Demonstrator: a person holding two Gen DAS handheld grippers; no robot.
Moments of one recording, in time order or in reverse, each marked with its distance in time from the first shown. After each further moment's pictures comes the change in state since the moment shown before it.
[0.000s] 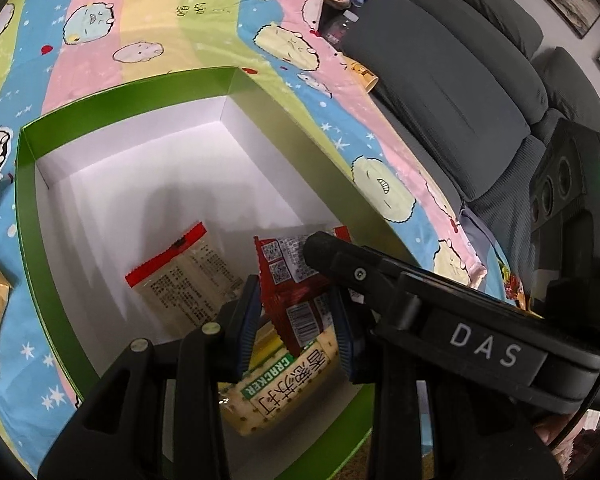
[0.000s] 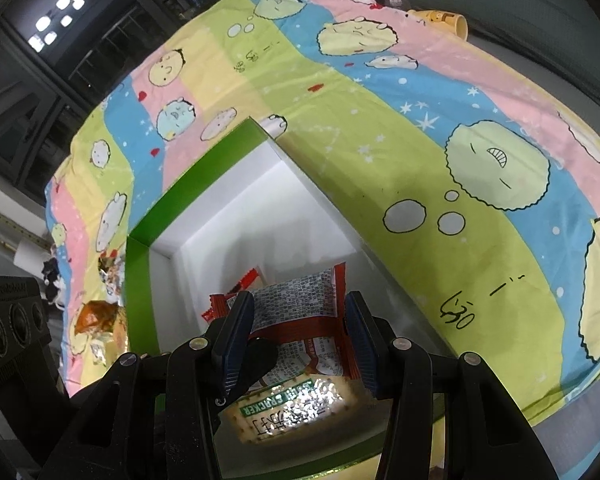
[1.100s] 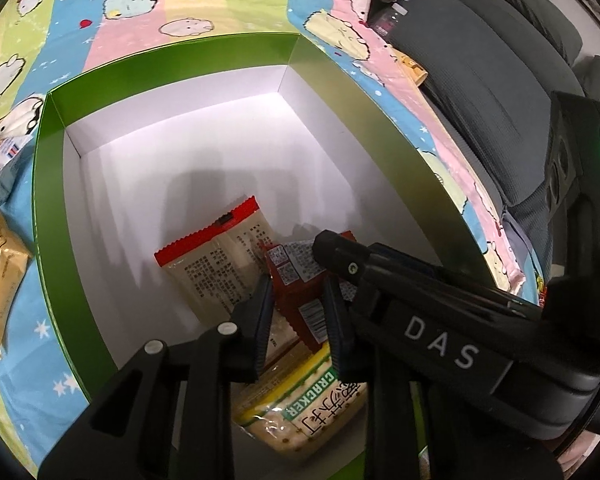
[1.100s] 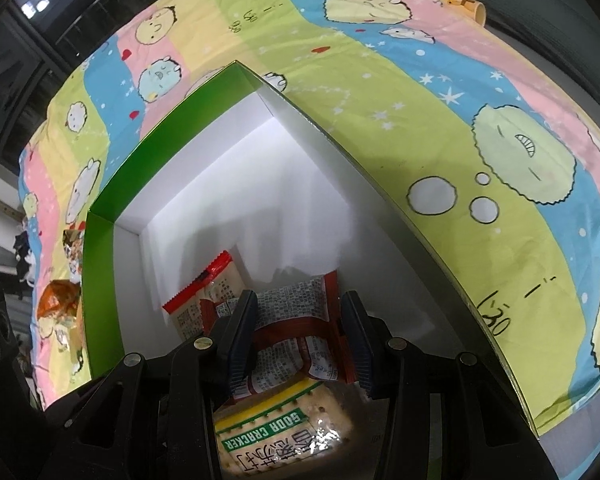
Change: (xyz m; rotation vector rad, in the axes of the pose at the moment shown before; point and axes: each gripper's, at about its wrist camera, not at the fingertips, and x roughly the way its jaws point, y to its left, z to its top) left arm 0.014 0.025 -0.009 -0.068 0.019 0.136; right arm 0.043 0.017 -0.004 -0.059 0.089 -0.083
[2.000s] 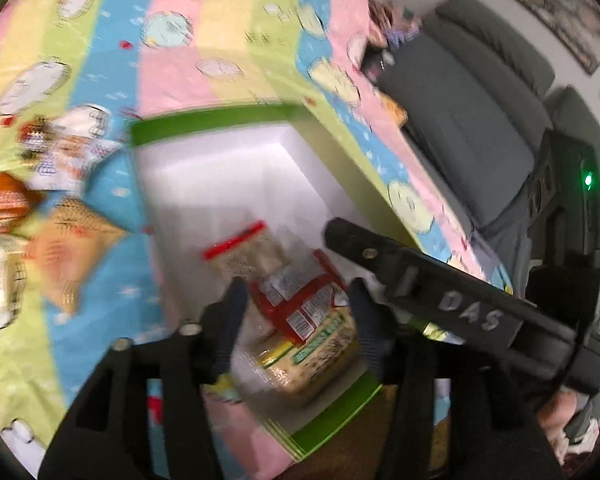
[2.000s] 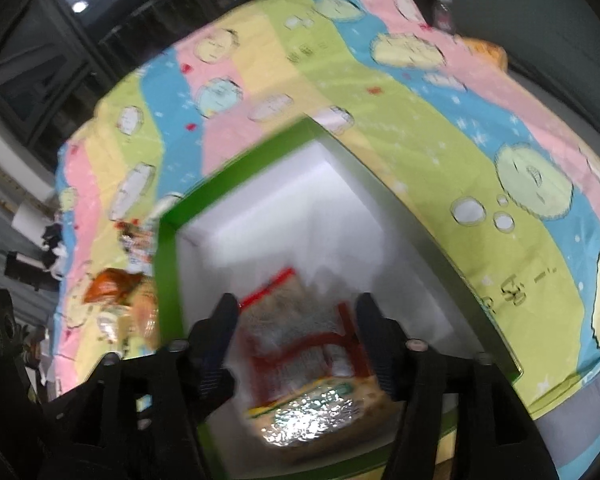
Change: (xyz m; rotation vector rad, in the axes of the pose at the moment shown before) left arm -0.108 0.047 -0.029 -0.041 -0.146 -0.081; right arm -0.057 0.061 -0.028 -0.084 -0.141 0.071
